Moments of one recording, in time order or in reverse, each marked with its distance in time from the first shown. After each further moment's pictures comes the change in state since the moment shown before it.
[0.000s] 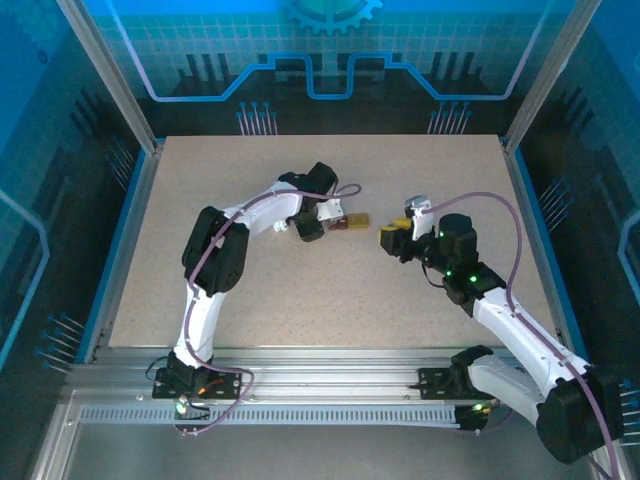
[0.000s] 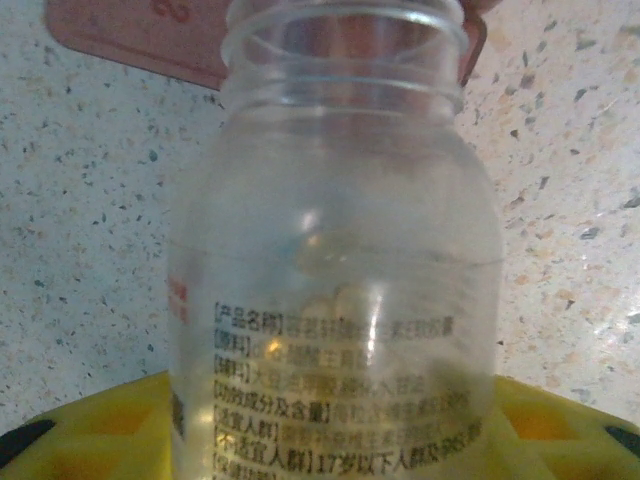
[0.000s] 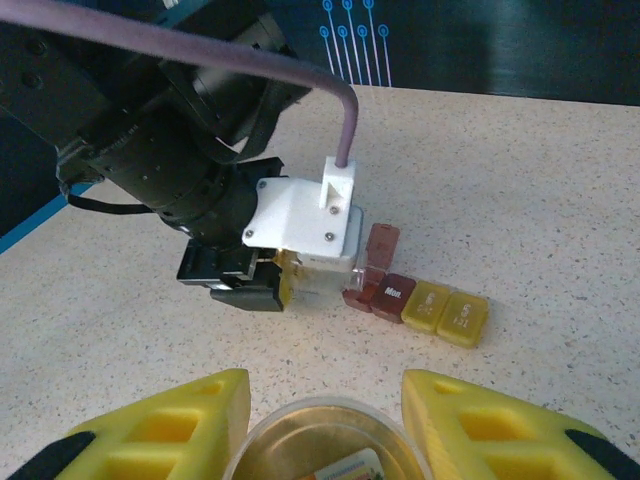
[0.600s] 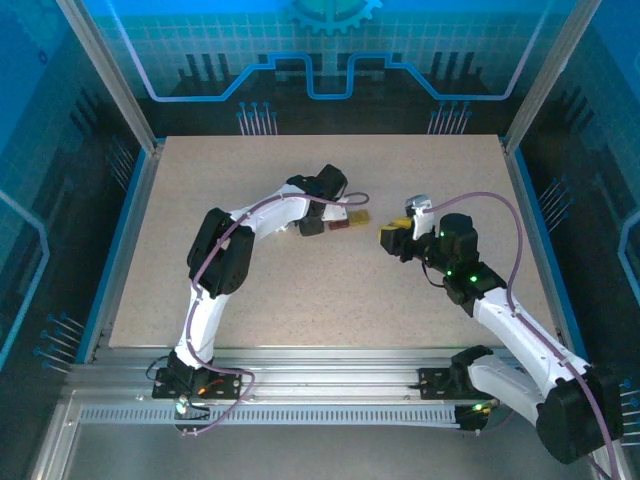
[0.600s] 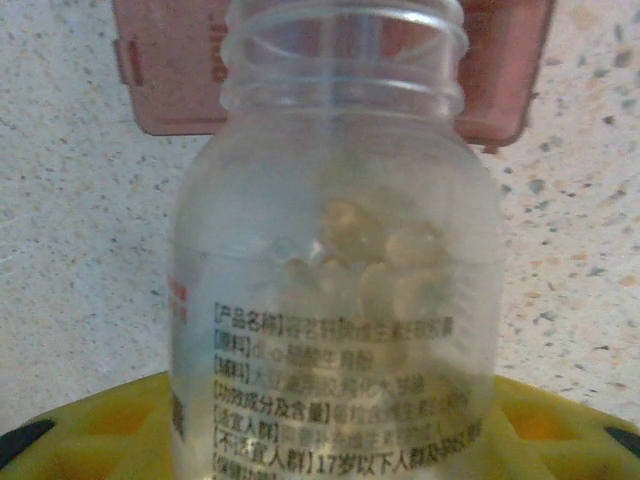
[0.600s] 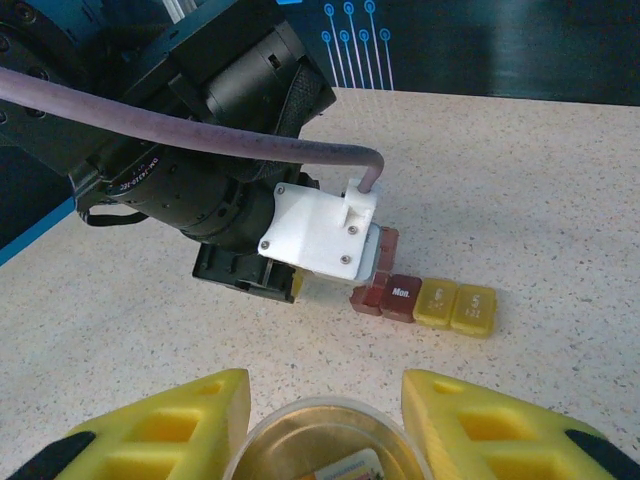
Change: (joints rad) left arm -0.041 0.011 0.016 0.051 -0.191 0.141; right arm -0.003 0.000 0.000 0.008 -0.008 0.012
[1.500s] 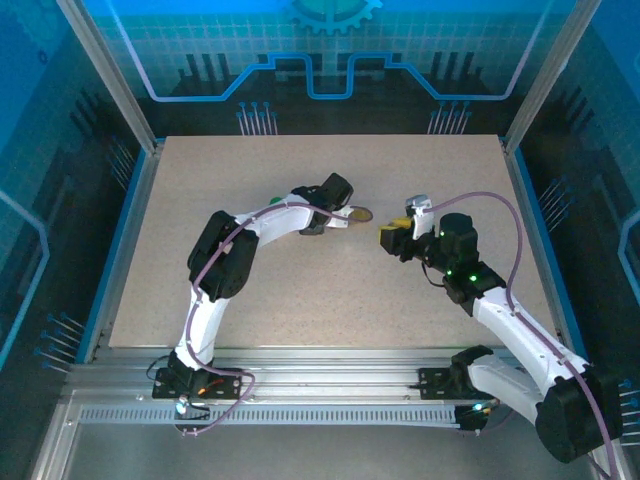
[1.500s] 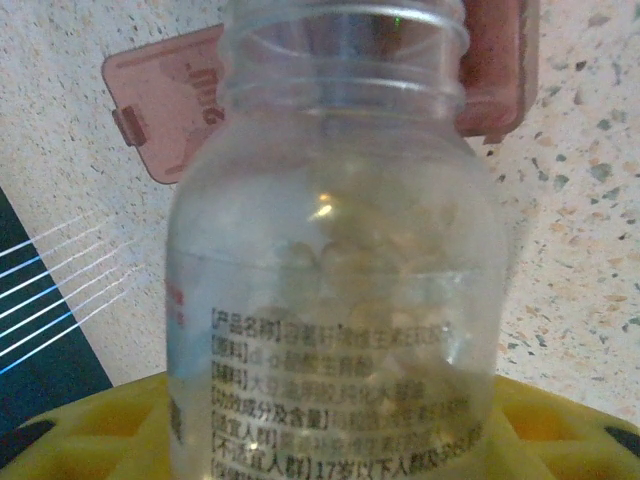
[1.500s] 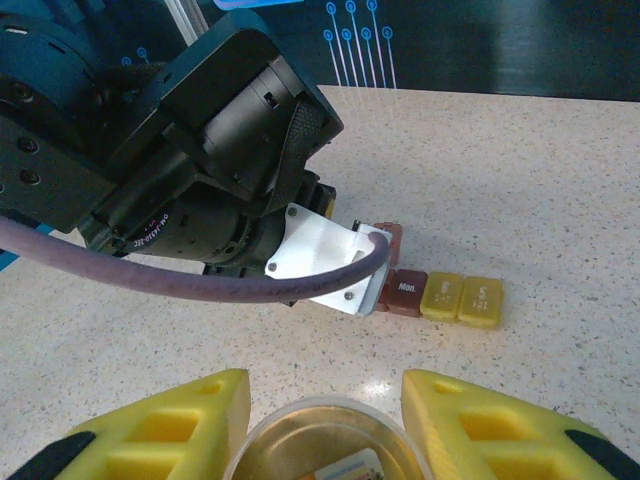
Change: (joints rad) left arm -0.043 -0.023 -0.109 0.175 -0.157 0.209; right arm -0.005 0.007 -0.002 0.007 -0.014 0.007
